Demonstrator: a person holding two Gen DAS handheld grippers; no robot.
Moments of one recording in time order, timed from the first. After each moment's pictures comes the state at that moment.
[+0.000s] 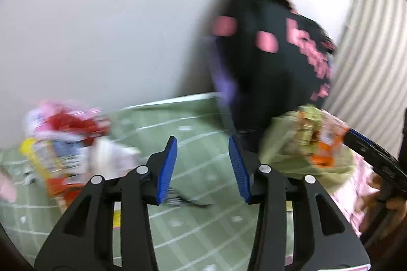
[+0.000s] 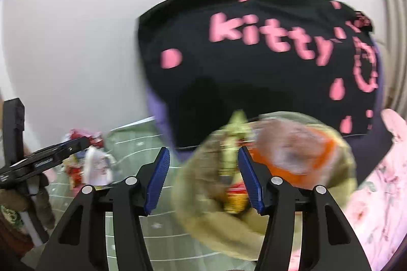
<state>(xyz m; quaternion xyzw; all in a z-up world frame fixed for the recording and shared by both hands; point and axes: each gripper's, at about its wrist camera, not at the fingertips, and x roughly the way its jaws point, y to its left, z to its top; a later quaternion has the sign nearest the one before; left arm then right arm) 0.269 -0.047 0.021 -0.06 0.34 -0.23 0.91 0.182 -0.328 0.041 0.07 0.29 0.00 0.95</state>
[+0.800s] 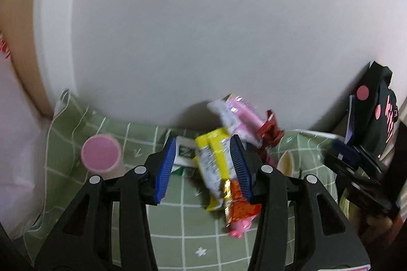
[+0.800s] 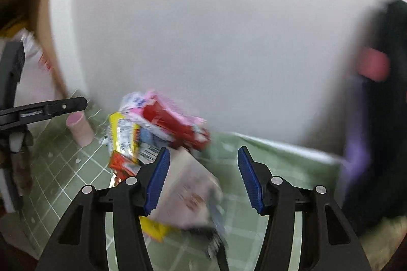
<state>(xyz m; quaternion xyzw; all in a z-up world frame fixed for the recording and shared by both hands) 0.270 0.169 -0.017 -0.16 0.34 -0.02 0.93 0.333 -0.090 -0.021 -0.11 0.33 0.25 0.90</state>
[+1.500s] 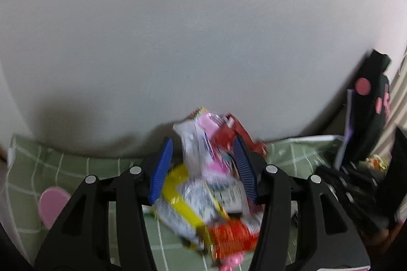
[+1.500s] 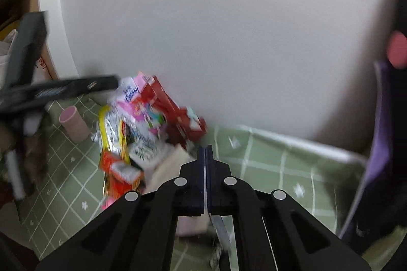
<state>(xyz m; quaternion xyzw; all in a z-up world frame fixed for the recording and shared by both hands) 0.350 0.130 -0.020 -0.13 0.35 -0.09 0.92 0.340 -0.128 -0.033 -0.08 0.36 0.23 0.90</state>
